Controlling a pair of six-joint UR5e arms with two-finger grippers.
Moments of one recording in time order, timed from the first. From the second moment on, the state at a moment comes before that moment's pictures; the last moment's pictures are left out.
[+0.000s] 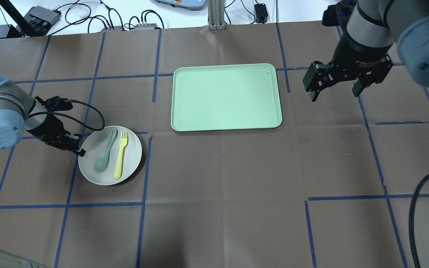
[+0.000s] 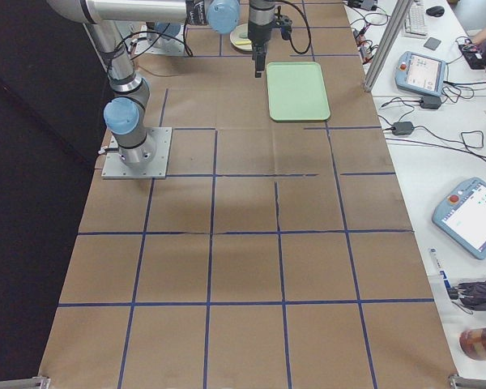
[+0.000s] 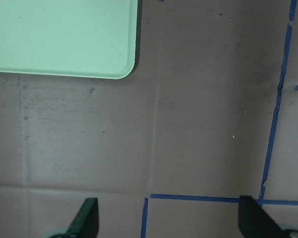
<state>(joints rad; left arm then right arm) -1.07 -1.86 -1.96 -1.16 1.44 0.65 1.56 -1.60 1.63 -1.58 -1.58 -0.09</state>
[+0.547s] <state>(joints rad) -1.20 -1.82 -1.92 -1.19 1.34 0.47 1.56 -1.60 1.63 -1.58 -1.58 -0.09</state>
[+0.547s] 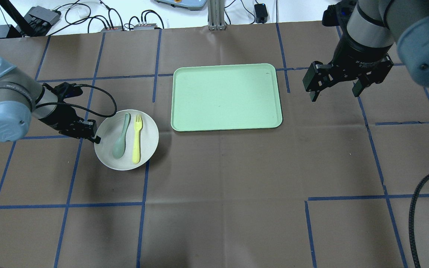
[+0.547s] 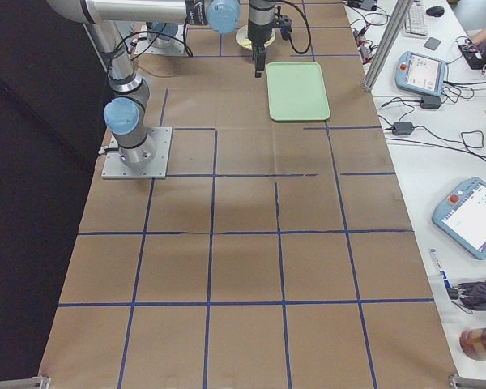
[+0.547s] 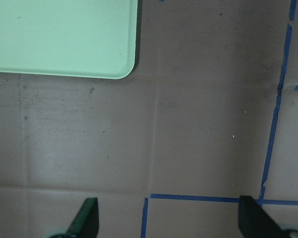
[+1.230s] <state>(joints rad) -1.52 -2.00 -1.64 -1.19 1.26 0.13 1.56 -1.60 1.63 -1.58 -1.58 -0.09</state>
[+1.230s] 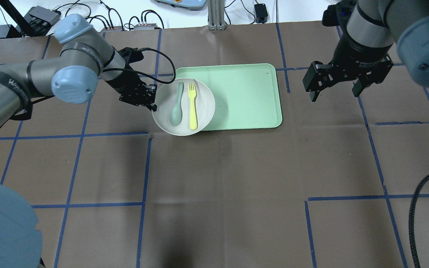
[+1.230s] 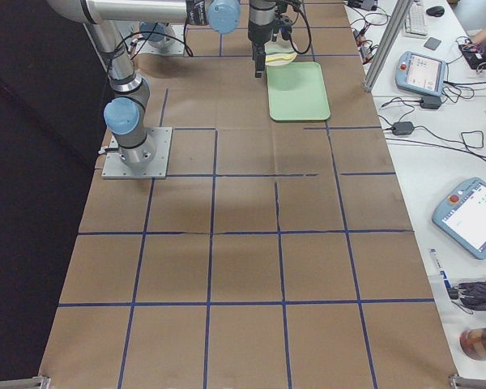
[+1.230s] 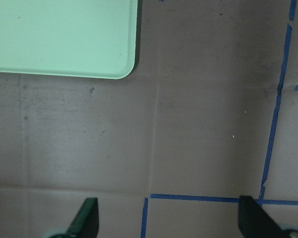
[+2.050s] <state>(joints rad) -1.66 -2.25 -1.38 -1.19 1.25 -0.10 1.56 -1.60 1.64 -1.58 -1.58 -0.09</state>
